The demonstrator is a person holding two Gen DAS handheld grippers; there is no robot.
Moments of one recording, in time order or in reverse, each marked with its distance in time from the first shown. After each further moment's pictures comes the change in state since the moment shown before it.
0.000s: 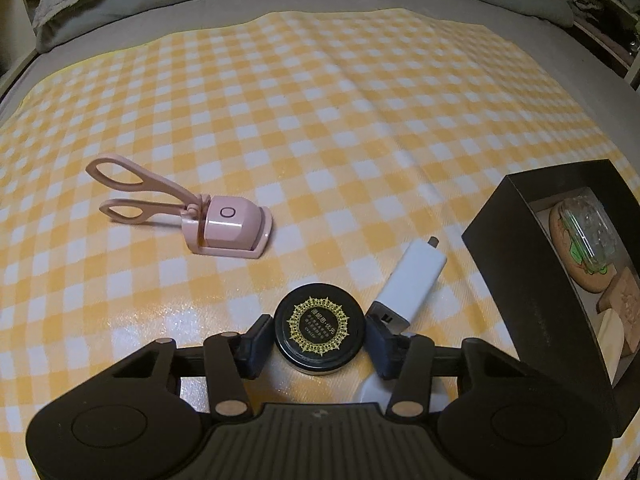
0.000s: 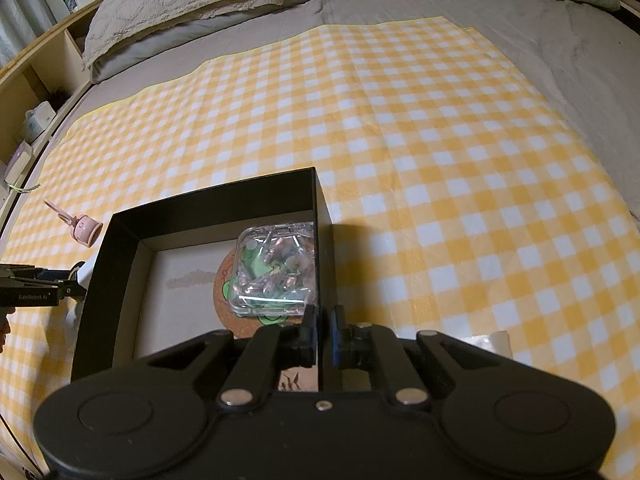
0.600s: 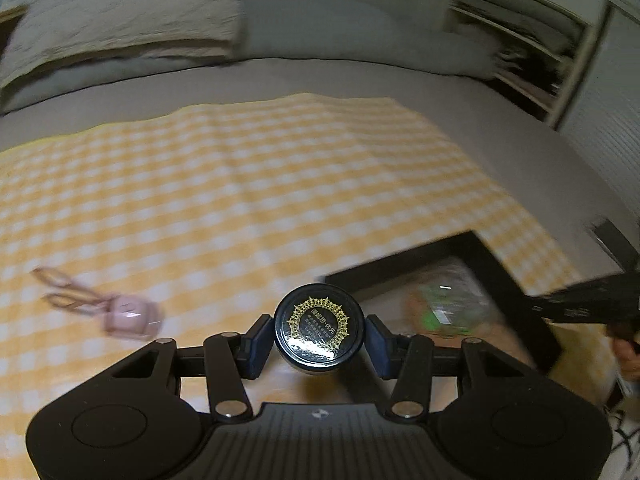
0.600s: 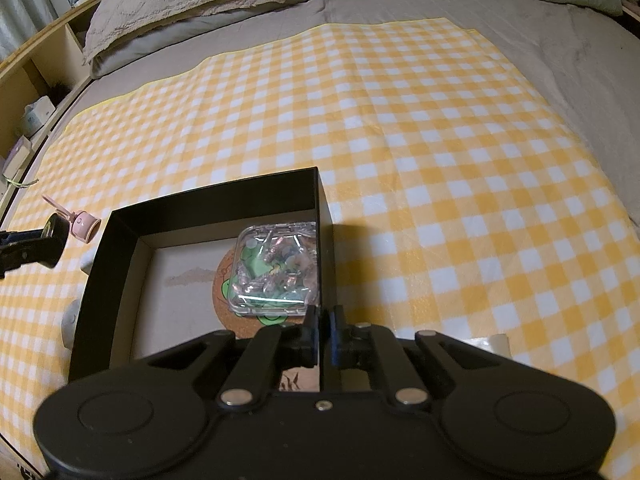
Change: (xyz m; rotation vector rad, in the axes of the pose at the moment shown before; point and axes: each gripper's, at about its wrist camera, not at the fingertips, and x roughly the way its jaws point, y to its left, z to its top) left arm -0.069 -0.073 0.021 0.062 -0.209 -0.212; right arm 0.001 0.004 0.001 -0.013 0.005 -0.009
